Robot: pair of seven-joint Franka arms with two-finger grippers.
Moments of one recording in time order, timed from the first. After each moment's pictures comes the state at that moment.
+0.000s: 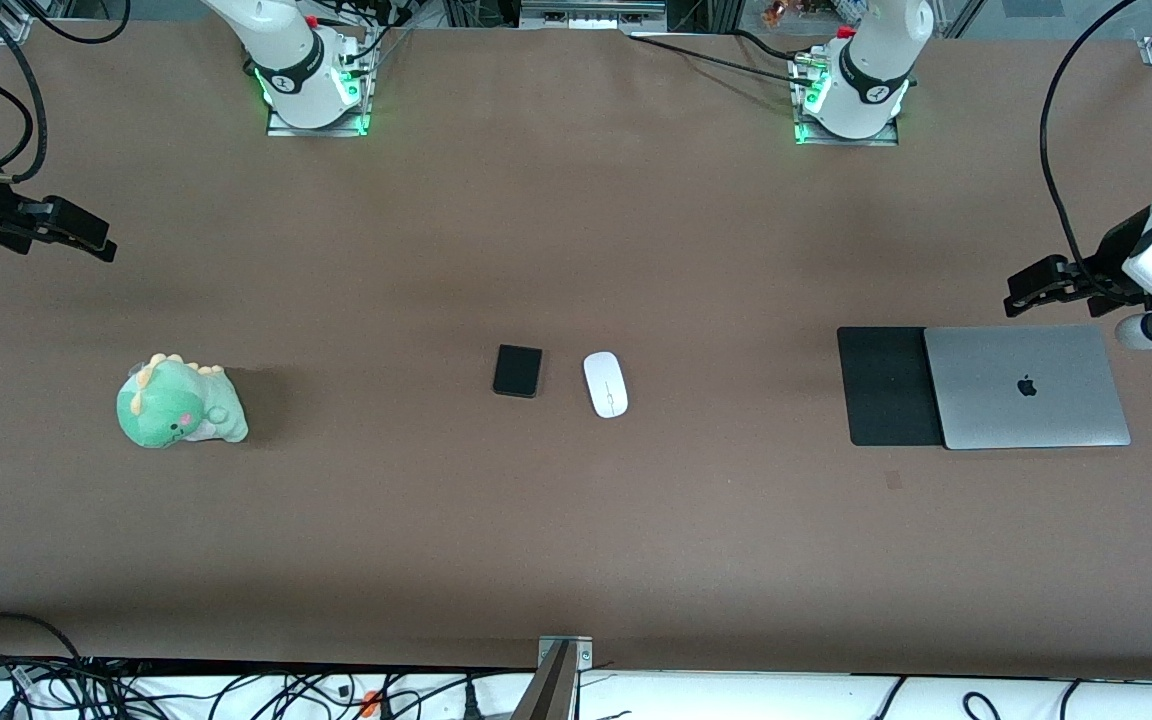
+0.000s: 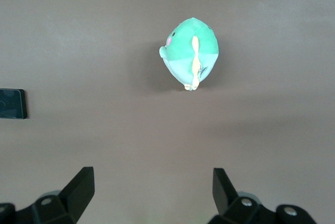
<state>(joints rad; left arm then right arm) 0.20 0.13 -0.21 -1.55 0.01 1.65 -0.06 0.04 0.03 -0.06 -1.61 0.00 1.58 0.08</state>
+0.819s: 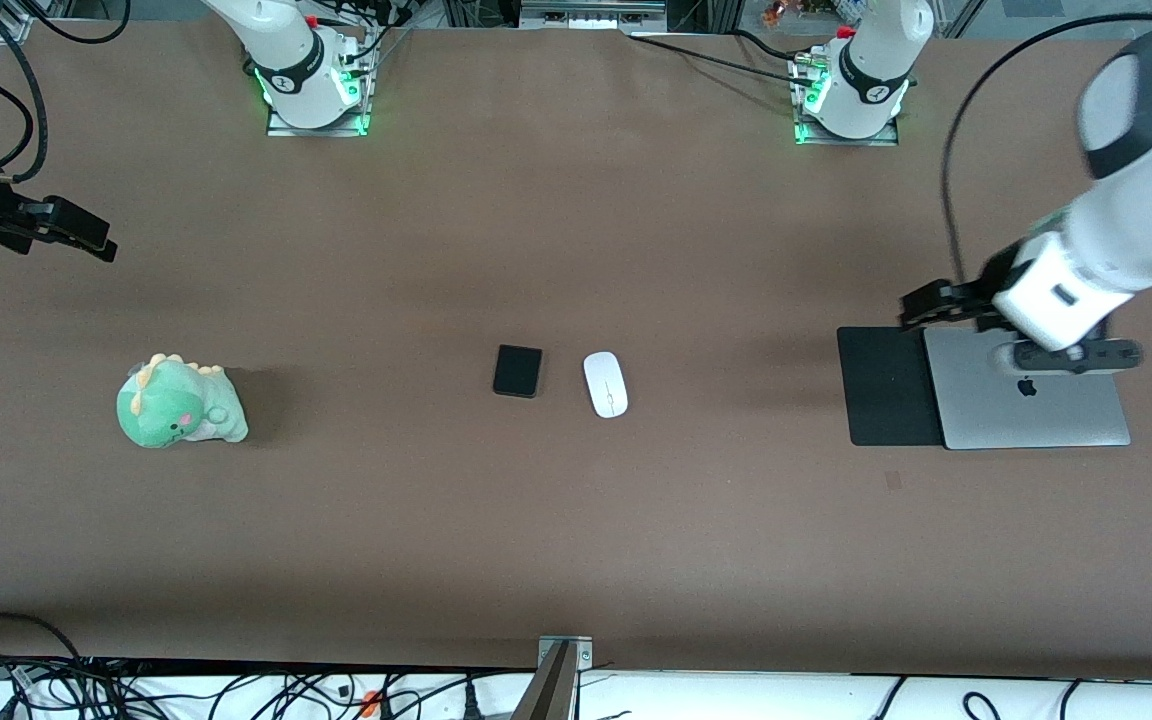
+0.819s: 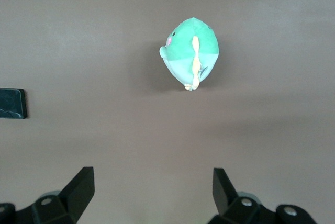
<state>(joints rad) 0.02 0.23 -0.22 -1.55 -0.08 1.73 -0.28 0.04 0.03 -0.06 -1.61 0.00 1.58 0.08</state>
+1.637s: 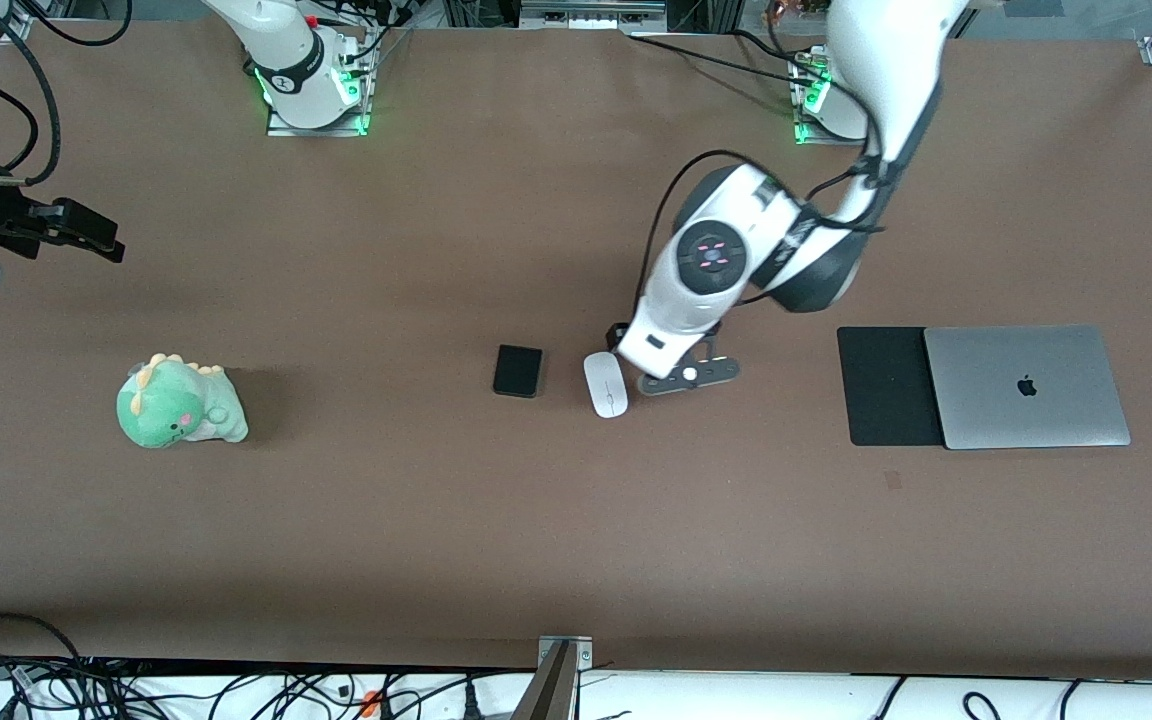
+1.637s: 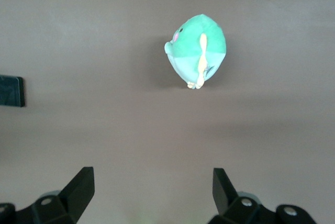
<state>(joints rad) -0.45 0.65 -0.22 -1.48 0.03 2.06 -0.89 0.05 0.04 -0.05 -1.61 0.00 1.57 0.01</state>
